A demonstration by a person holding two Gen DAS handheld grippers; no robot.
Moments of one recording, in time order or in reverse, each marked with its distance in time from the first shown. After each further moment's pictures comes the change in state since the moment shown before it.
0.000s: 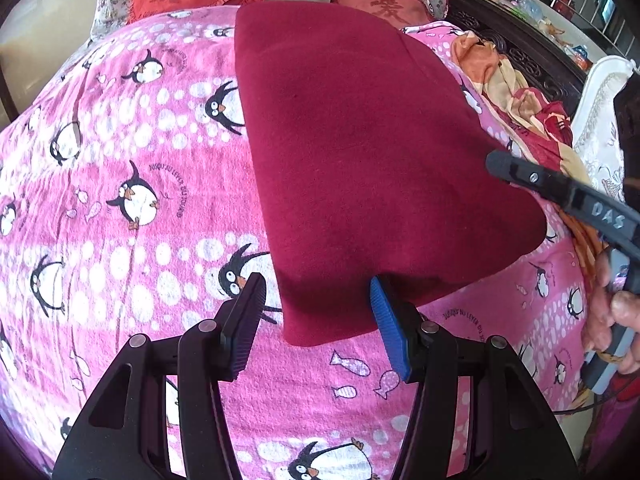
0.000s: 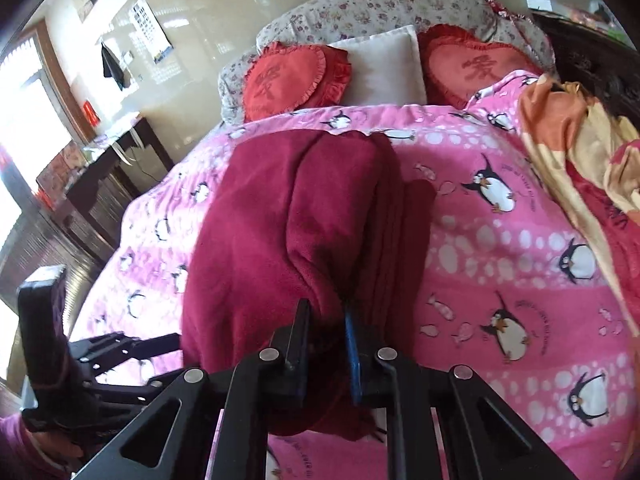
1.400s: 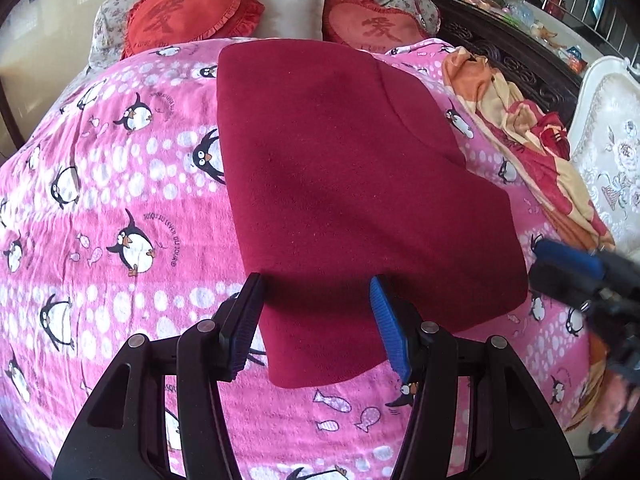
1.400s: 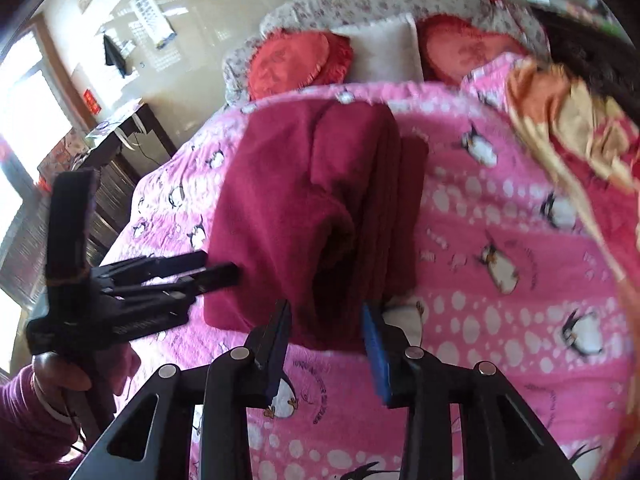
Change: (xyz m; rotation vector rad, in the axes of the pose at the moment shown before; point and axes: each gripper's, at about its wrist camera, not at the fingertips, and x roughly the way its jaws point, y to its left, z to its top) left arm -0.009 -0.015 0.022 0.050 -0.076 0.028; right arm -0.037 0.013 -0.036 -0.027 0.022 0.010
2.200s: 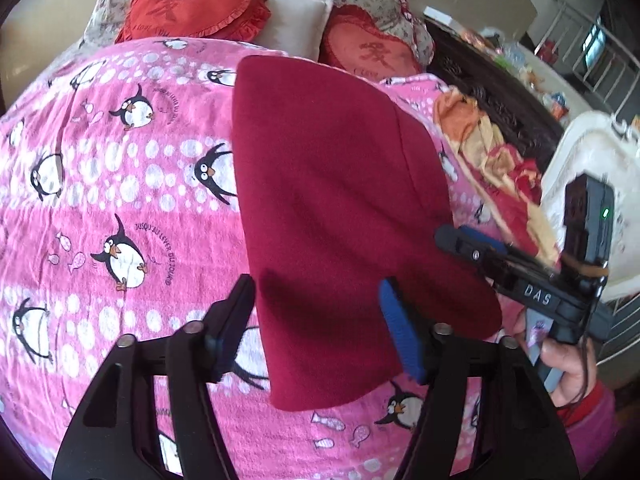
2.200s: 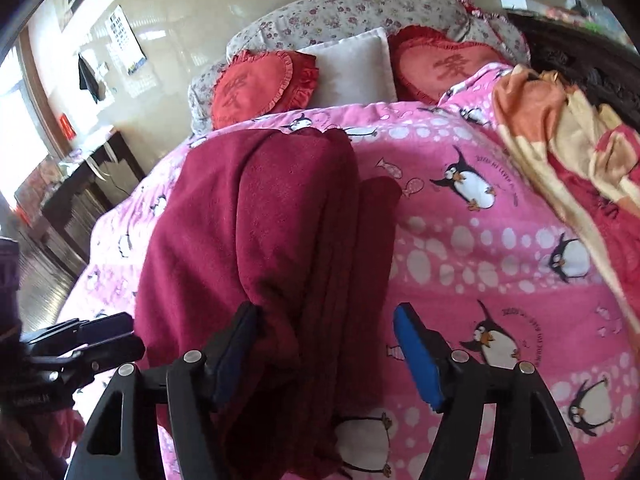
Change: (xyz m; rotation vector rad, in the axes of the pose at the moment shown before) left arm 0.000 0.047 0.016 -0.144 -0.050 -0.198; right arm 0.062 -0.041 0.041 0.080 -0.080 -0.047
